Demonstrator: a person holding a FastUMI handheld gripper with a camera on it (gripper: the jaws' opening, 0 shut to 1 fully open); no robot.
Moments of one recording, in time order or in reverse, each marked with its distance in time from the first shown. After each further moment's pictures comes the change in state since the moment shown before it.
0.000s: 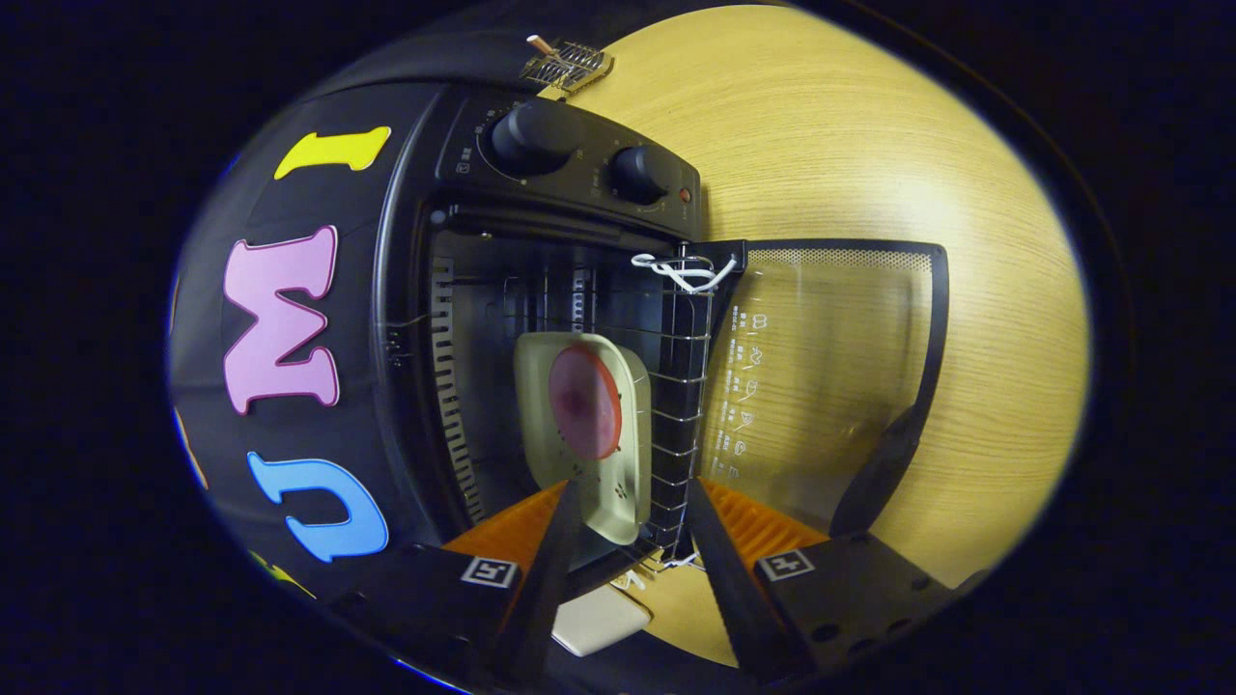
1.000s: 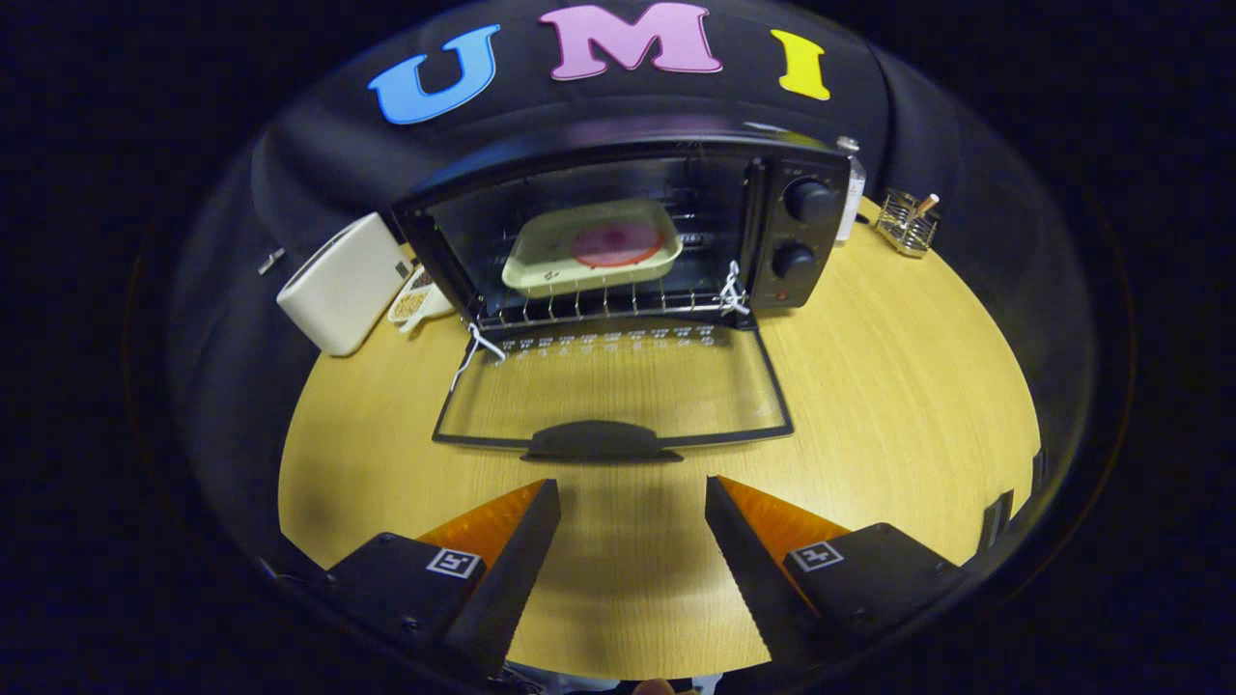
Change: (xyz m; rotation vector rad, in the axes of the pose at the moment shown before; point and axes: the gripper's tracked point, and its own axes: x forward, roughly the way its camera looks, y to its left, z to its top) arm -0.065 -0.140 0.003 -1.435 0.053 -0.186
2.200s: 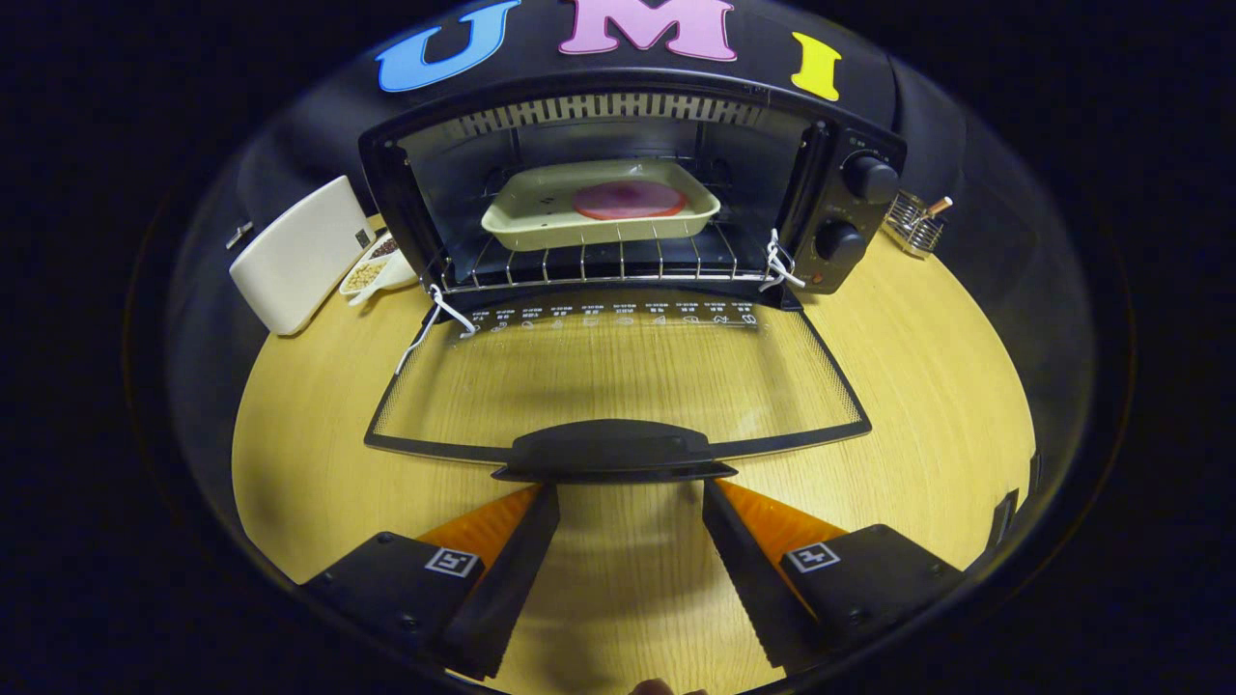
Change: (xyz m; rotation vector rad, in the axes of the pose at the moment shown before) arm 0.039 0.009 0.006 -0.014 -0.024 -0.115
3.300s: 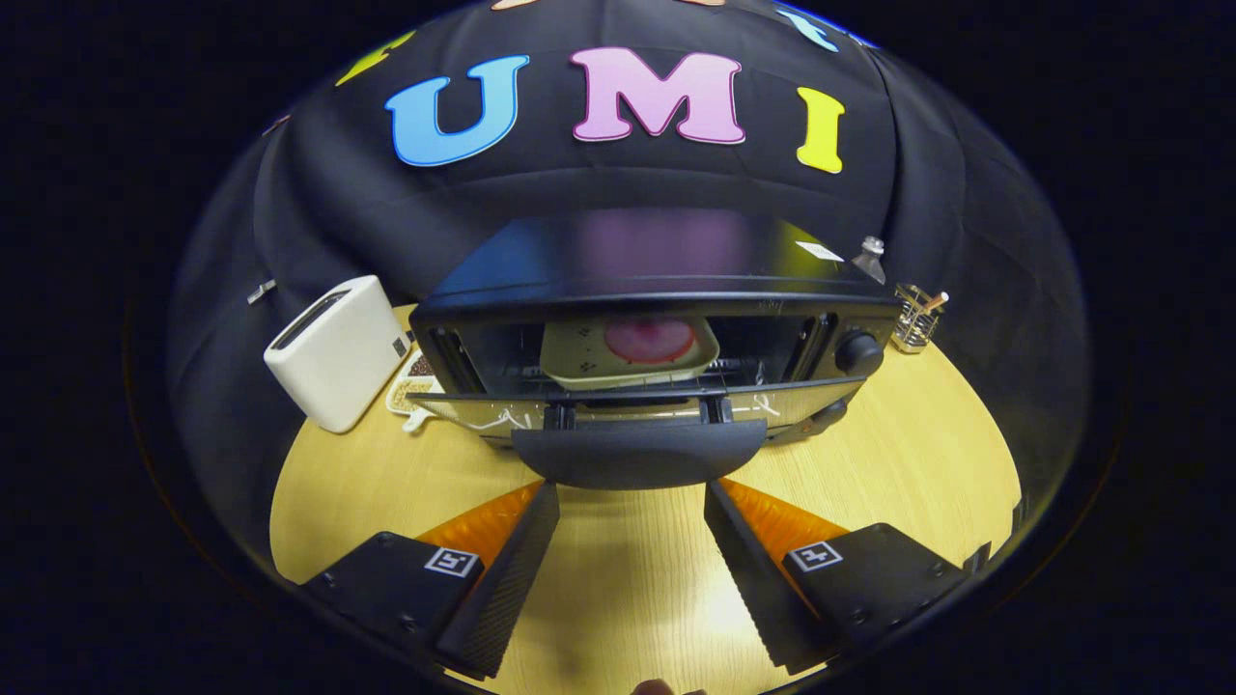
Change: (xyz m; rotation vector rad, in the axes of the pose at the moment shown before) arm -0.059 0.012 0.087 -0.008 -0.282 0.040
